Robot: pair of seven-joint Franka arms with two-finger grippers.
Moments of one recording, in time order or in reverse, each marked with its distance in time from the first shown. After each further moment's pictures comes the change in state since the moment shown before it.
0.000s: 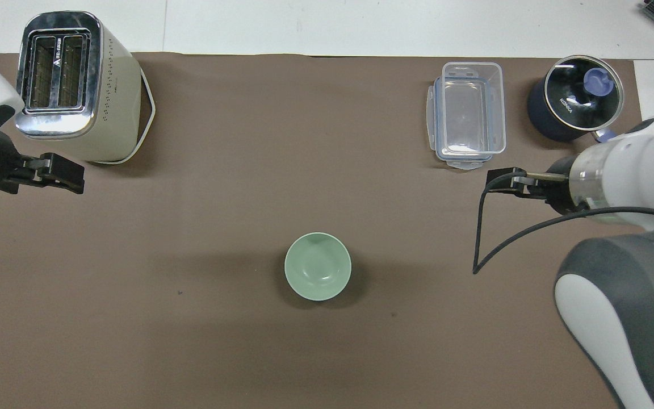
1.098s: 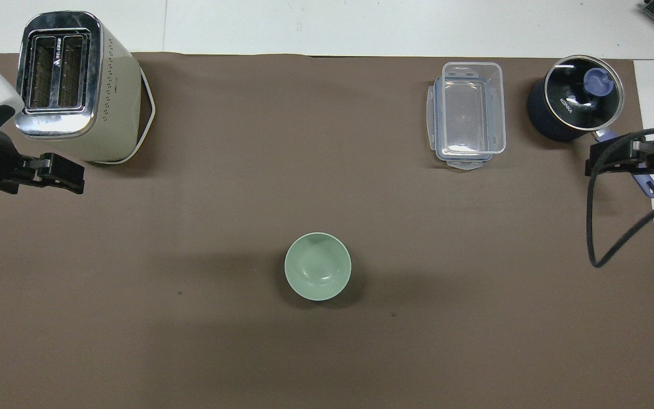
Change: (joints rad) left arm 0.000 0.000 0.000 0.000 0.000 0.000 0.000; right arm -0.082 0.133 -0.002 0.426 -0.074 -0.414 -0.114
